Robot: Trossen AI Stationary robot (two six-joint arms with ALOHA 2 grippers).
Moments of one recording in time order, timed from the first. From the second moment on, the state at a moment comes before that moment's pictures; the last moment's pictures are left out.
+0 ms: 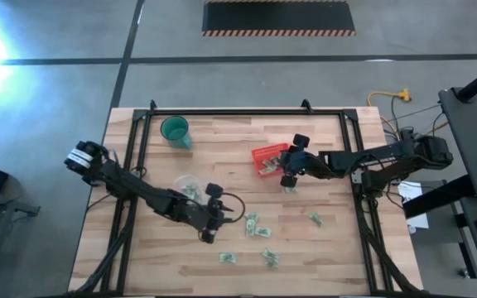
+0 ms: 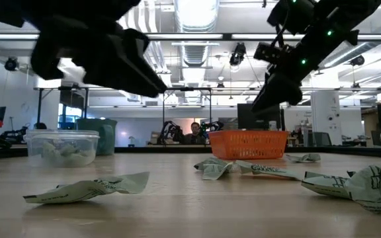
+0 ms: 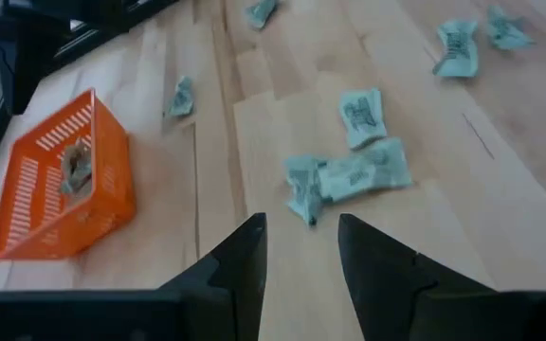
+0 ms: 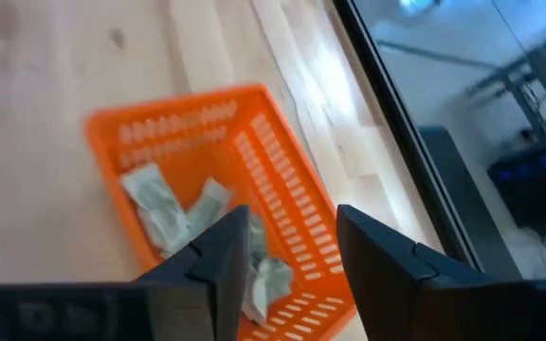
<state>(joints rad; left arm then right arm) -0.42 1.56 0.79 0.15 -0.43 0.14 -0.05 1.31 0.64 -0.10 0.52 -0.13</state>
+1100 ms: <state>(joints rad) -0.25 1.85 0.95 0.22 -0.13 0.12 0.24 1.06 0.64 -0.19 0.49 -0.15</state>
